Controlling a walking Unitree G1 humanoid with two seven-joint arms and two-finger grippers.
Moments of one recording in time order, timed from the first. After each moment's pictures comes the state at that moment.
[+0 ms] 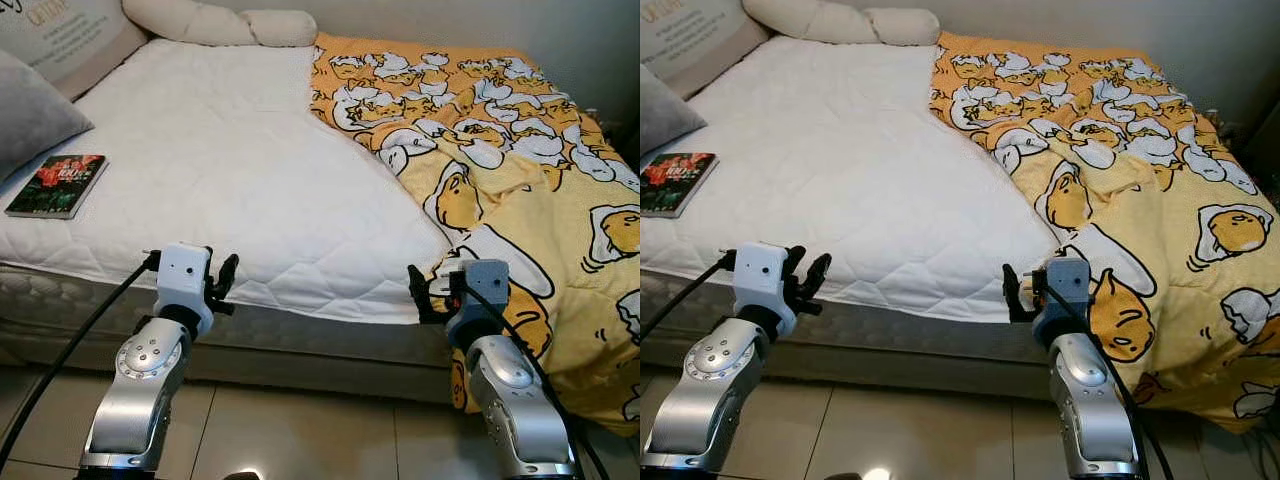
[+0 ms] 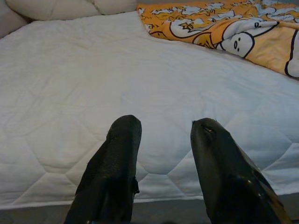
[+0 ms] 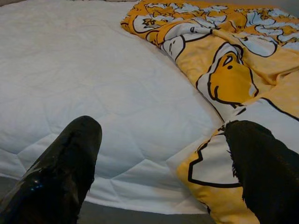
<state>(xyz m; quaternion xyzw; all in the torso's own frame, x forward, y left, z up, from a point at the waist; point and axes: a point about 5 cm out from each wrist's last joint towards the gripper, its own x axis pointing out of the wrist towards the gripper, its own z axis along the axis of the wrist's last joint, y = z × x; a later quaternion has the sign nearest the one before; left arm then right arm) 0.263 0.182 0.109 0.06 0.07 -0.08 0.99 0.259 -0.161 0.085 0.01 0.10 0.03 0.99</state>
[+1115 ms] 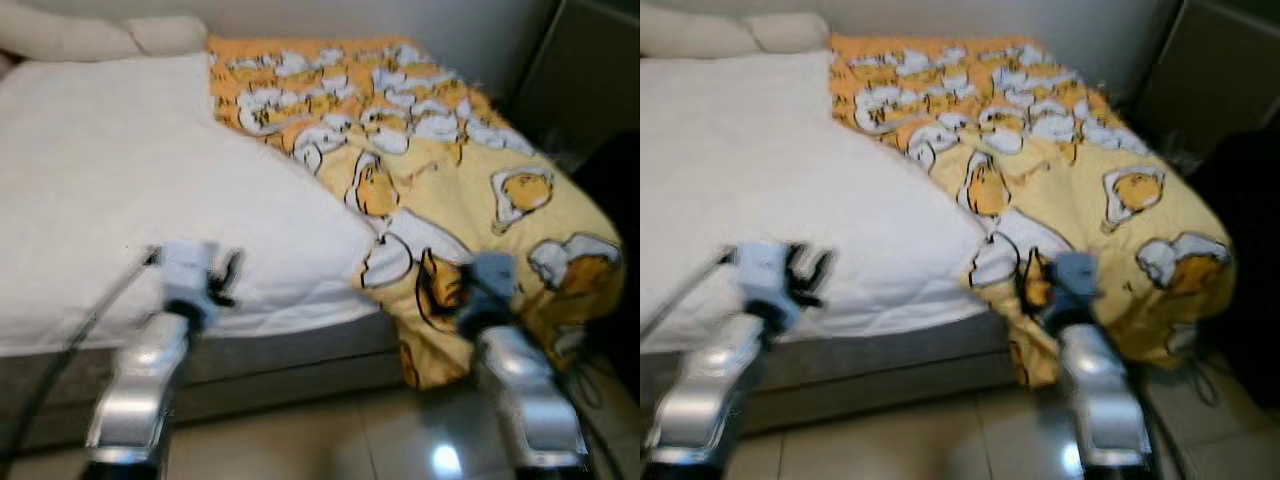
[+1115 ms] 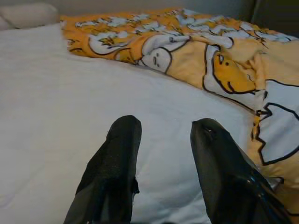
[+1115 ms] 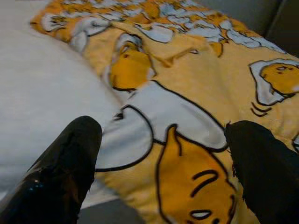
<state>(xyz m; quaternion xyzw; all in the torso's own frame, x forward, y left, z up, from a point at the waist) 0.267 0.172 0.111 0.04 0.07 -0.09 0.99 0.265 -0.173 0.089 0.00 0.10 0.02 0.99</state>
